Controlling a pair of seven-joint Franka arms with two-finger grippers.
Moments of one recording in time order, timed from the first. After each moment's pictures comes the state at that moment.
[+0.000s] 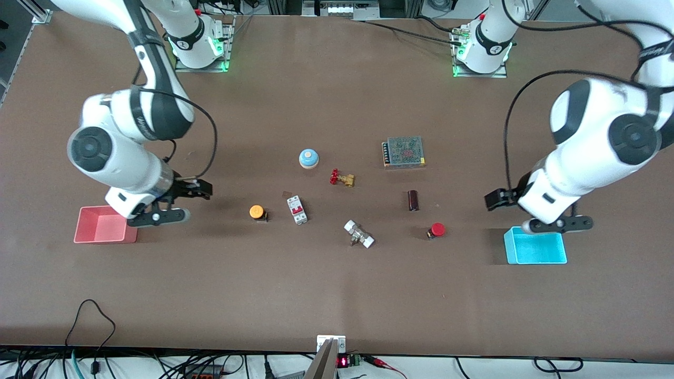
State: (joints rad) left arm 0.00 0.39 -0.22 -1.57 0.03 1.97 -0.34; right arm 0.35 0.41 -0.10 -1.68 0.06 2.05 0.08
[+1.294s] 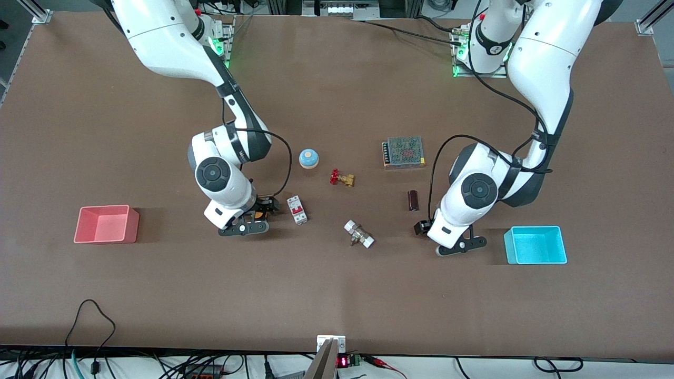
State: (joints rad) left arm -0.16 0.71 -0.21 -1.57 0.19 2.27 -0.69; right arm 0.49 0.69 -0.07 -1.63 0.06 2.31 0.27
